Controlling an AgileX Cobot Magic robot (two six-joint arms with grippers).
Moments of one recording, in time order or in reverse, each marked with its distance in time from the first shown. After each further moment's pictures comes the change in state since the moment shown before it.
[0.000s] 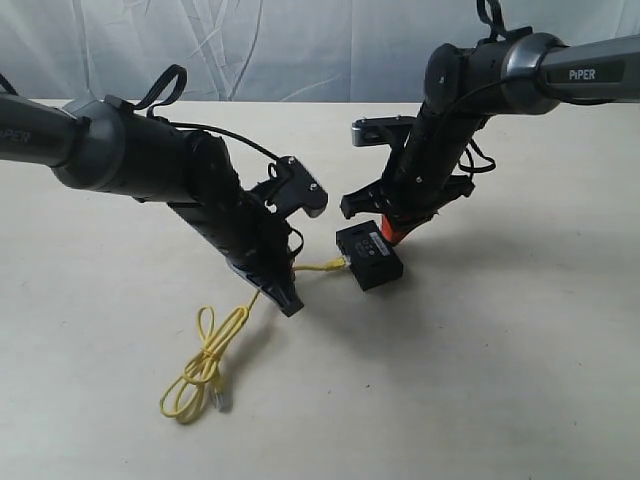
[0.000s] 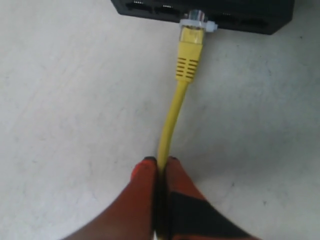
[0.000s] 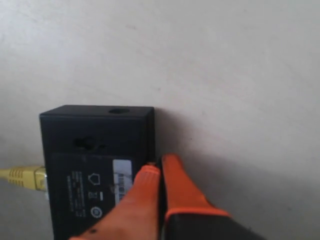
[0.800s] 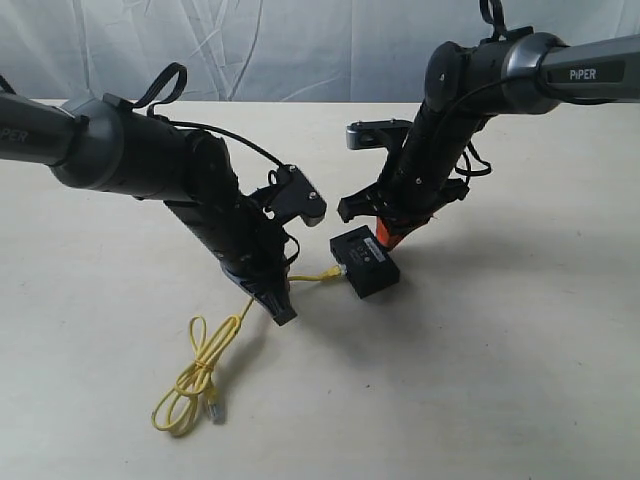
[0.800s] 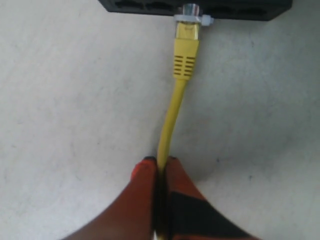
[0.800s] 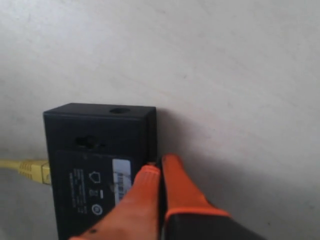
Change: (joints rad) left arm 0.000 -0.002 0.000 0.033 0.065 0.000; right arm 0.000 0.000 0.000 0.055 0.040 -0.074
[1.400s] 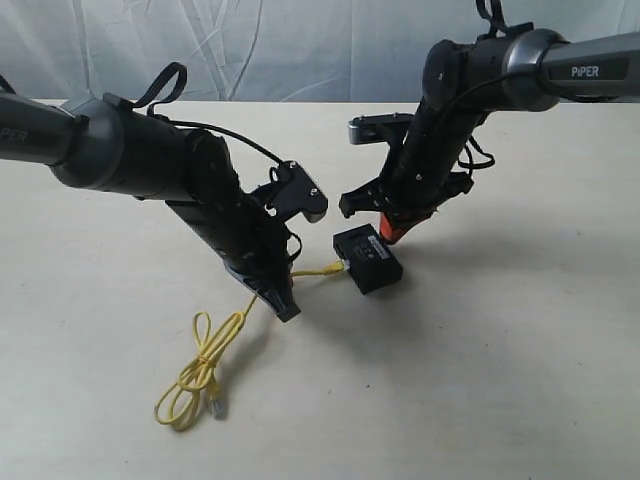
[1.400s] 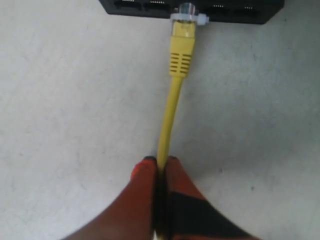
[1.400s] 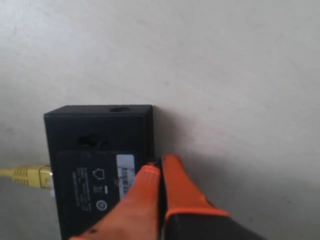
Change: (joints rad) left arm 0.000 -0.001 0.000 -0.008 -0.021 0.000; right arm 0.004 -0.021 0.000 -0.071 -0.038 0.074
